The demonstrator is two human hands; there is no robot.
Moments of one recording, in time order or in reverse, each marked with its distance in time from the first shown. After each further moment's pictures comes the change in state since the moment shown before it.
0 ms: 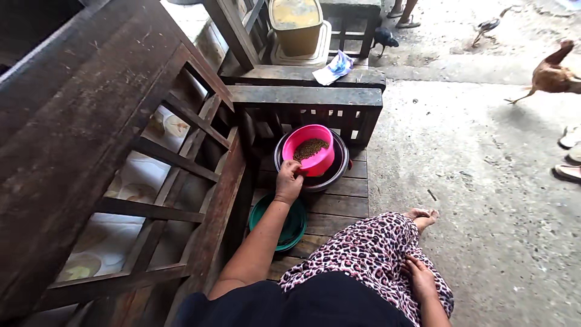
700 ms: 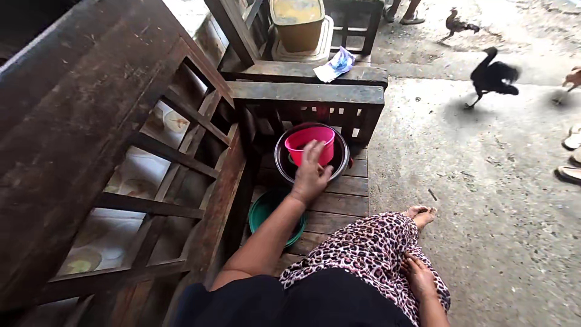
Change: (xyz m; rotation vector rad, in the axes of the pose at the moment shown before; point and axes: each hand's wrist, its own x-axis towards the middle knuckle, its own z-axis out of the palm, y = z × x) left_hand 0.007 0.074 0.013 0.039 -0.175 0.063; right_hand 0.005 0.002 -0.001 0.096 0.004 0.050
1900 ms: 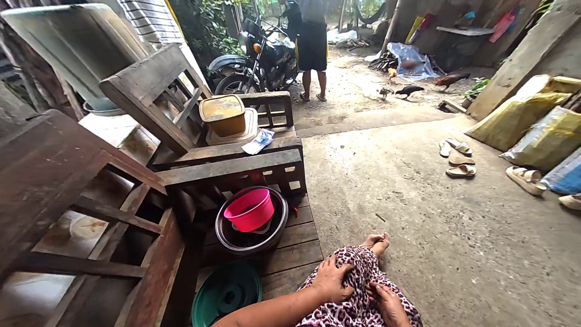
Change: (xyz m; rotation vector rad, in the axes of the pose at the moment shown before) left_hand -0.089 0.060 0.189 0.286 -1.045 0.078; right_hand 0.006 0.003 -0.016 0.369 0.001 0.015
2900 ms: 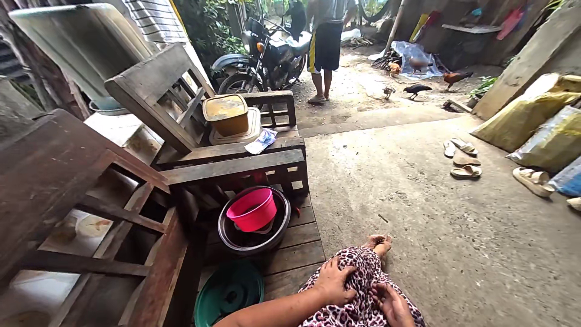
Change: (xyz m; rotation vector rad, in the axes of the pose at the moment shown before) left_hand -0.001 -0.002 0.000 0.004 -0.003 0.024; right_hand 0.000 -0.005 0.001 0.094 0.044 -0.002
